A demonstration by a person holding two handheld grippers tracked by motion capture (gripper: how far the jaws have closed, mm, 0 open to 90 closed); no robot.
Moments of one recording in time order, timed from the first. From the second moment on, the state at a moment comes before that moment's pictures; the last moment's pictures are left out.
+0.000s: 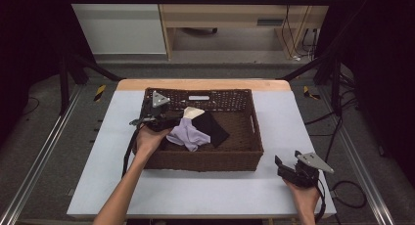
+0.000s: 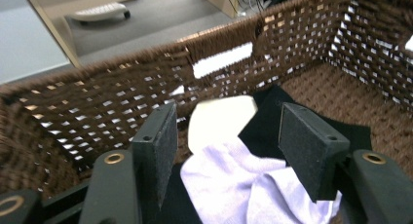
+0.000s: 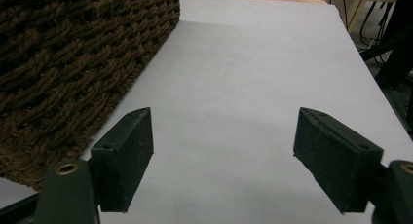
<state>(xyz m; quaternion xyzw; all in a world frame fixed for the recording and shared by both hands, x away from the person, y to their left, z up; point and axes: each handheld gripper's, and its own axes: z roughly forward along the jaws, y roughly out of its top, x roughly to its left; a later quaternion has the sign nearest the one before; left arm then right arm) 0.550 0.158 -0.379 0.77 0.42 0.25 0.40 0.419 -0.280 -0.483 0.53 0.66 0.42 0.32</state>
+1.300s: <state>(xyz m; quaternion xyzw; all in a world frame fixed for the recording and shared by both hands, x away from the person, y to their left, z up) 0.559 0.129 -0.415 0.88 0.37 0.17 0.24 0.419 -0.274 -0.484 0.52 0.67 0.40 0.34</state>
